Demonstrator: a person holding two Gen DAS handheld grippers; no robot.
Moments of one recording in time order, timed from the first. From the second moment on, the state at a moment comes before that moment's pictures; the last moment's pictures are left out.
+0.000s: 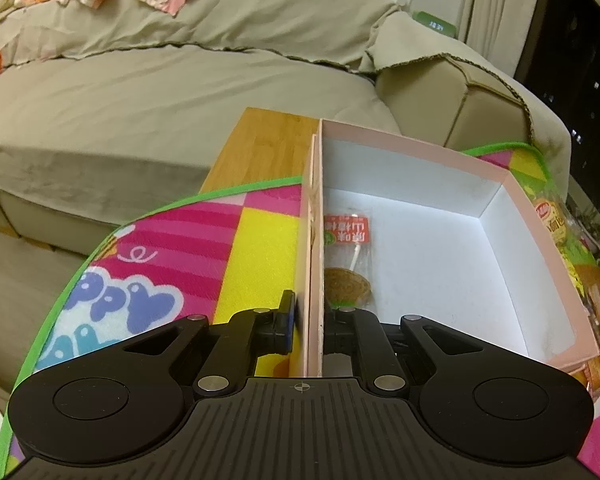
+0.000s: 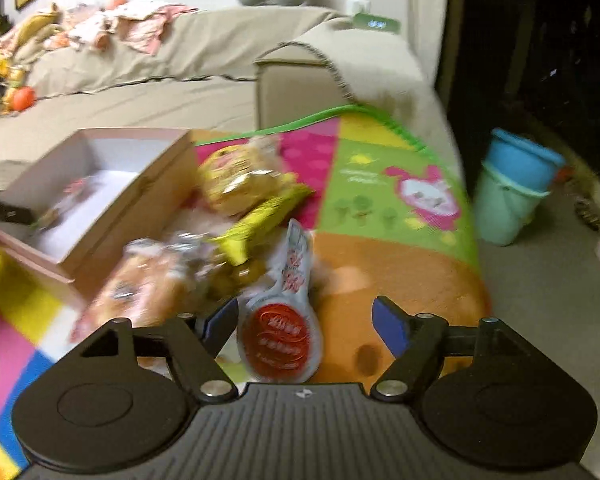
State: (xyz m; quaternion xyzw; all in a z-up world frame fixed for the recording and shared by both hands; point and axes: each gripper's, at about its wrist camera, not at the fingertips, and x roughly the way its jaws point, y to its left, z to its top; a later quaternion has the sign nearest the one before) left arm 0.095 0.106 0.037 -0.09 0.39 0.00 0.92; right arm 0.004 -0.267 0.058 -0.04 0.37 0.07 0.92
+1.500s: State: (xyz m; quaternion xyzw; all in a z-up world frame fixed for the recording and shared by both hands) left arm 0.095 0.103 0.041 -0.05 0.39 -0.01 0.92; right arm 0.057 -0.125 0.150 0.05 0.33 0.24 0.91
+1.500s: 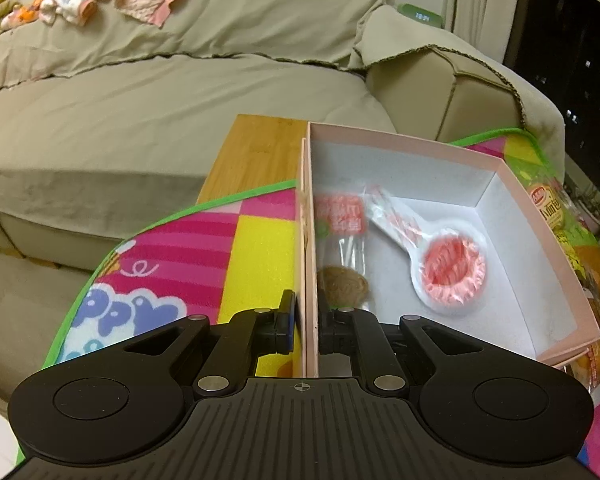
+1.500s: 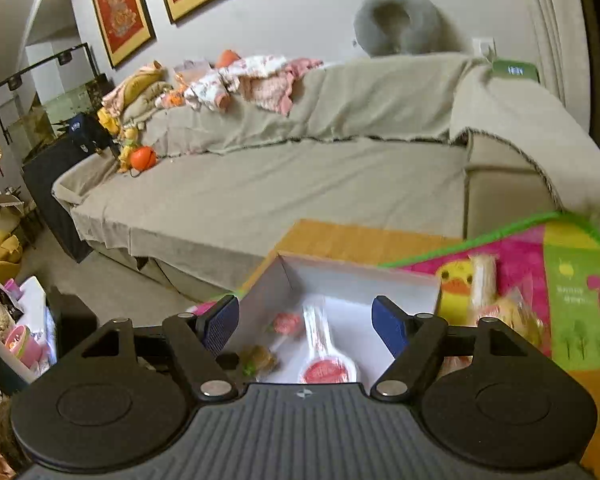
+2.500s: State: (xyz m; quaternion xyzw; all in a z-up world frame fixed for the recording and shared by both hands) left arm 0.091 0.102 0.040 -0.04 0.40 -0.02 0.92; right arm -0.032 -0.167 0.065 -0.07 0.37 0.15 0.91
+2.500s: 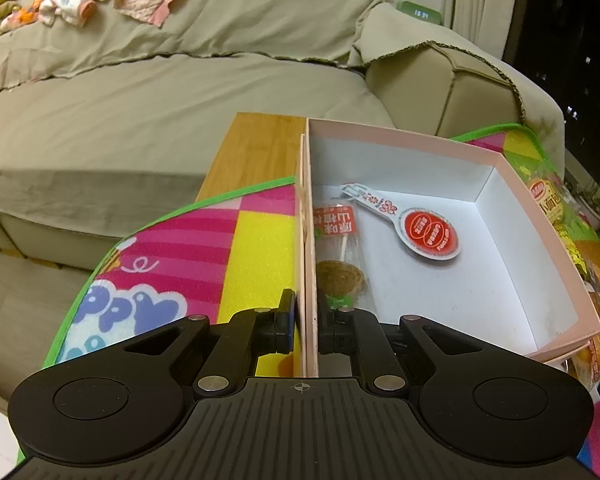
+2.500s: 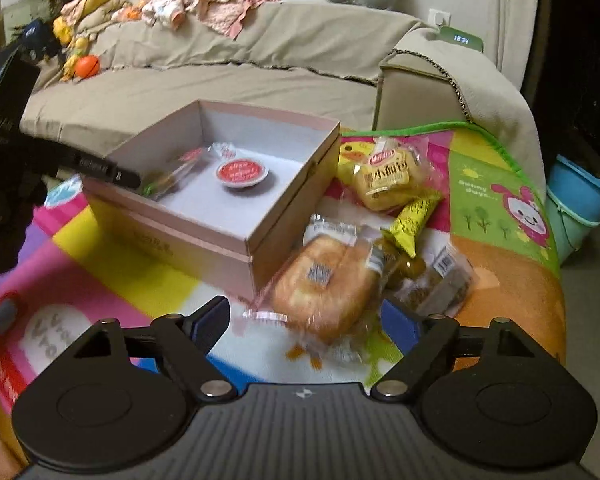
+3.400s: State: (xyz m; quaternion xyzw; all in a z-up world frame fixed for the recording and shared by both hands) left arm 0.091 0.102 0.038 -0.05 0.39 -0.03 0.92; right arm -0.033 -0.194 0.089 -0.05 0.39 0.15 0.91
